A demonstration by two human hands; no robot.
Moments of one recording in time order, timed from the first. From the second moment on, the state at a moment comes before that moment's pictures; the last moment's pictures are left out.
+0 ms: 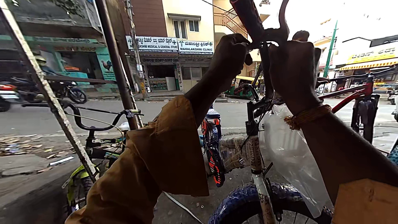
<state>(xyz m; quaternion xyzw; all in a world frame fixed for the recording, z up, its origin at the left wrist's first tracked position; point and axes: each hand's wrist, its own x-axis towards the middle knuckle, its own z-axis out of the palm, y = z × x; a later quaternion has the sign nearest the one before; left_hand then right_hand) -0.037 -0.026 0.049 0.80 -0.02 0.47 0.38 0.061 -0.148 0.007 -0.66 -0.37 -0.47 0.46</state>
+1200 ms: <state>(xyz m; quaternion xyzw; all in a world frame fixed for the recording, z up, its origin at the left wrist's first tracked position) 0.099 -0.029 0.007 0.52 -0.22 0.67 0.48 0.026 -0.164 0.044 -0.54 -0.35 0.06 0.76</state>
